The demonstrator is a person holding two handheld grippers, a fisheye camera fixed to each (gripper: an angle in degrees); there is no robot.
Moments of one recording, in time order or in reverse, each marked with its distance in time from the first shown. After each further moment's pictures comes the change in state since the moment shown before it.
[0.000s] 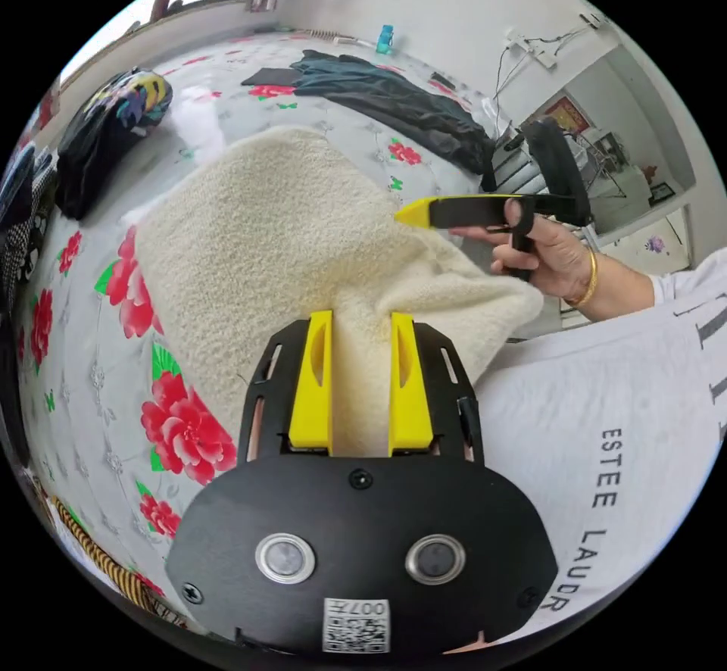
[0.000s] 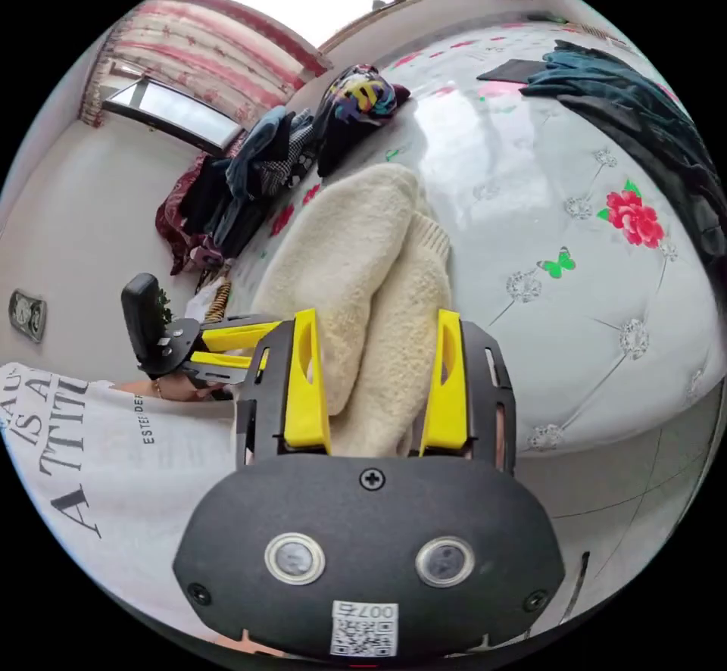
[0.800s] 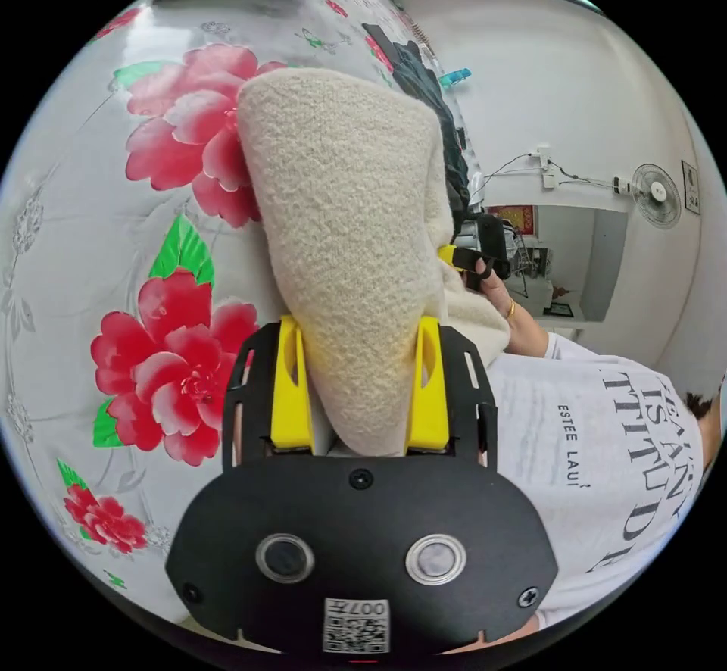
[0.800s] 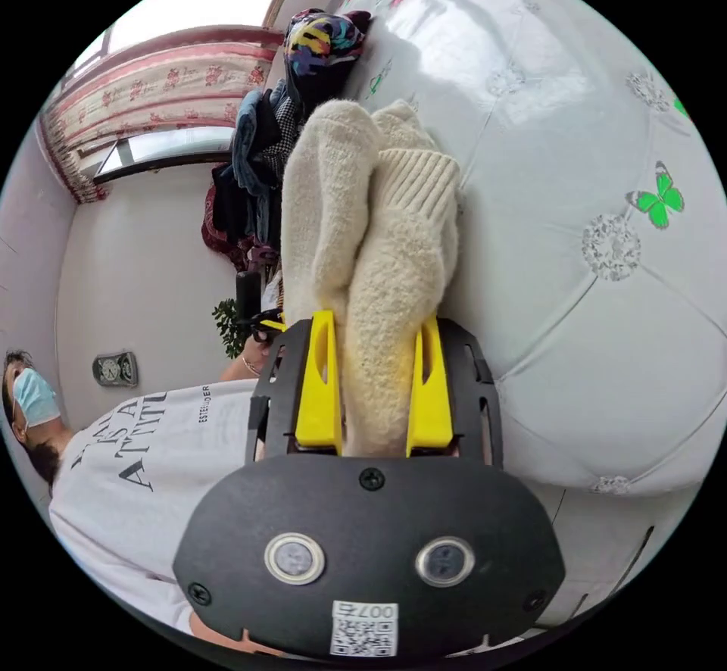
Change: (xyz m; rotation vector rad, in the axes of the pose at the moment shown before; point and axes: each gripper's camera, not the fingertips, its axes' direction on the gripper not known) left arm -0.190 0.049 0.000 -0.040 0.566 -0.416; right arm 0.124 -0.030 0.062 -0.140 -0.413 0.206
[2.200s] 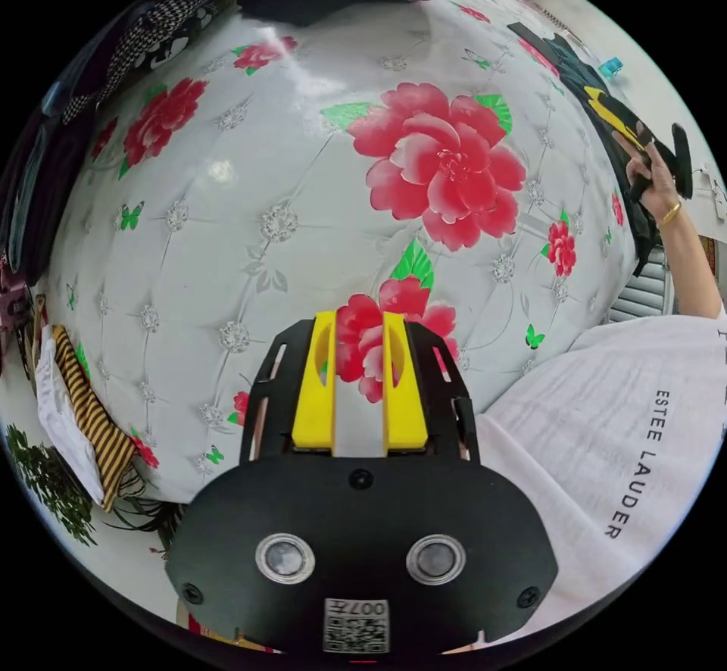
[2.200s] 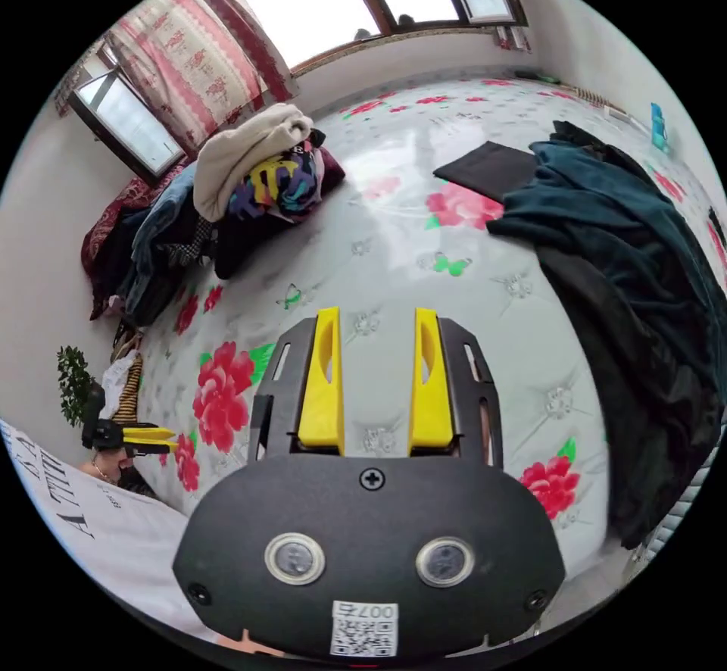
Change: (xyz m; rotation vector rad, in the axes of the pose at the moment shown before) left arm 0.090 -0.103 -0.044 -0.063 -0.793 -0.234; right arm -0.071 -0.127 -0.089 0.414 0.700 -0.214
